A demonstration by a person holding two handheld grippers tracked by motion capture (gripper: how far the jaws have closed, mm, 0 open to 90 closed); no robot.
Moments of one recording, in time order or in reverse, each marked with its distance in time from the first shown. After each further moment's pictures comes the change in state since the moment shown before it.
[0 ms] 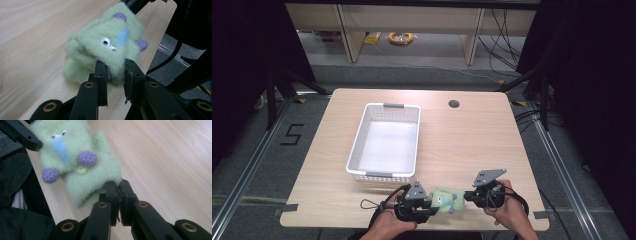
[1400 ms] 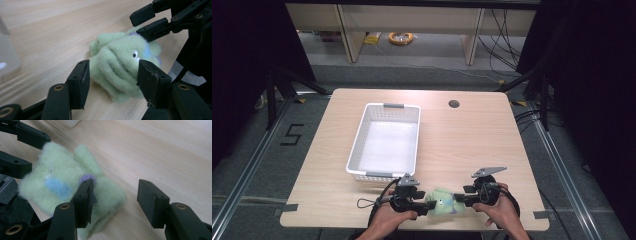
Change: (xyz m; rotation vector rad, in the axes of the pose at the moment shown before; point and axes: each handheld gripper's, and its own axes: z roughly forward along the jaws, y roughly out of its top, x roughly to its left) left arm 0.026 0.000 0.005 -0.015 0.031 -0.223; right arm -0.005 -0.003 0.024 -0.070 -0.006 0.353
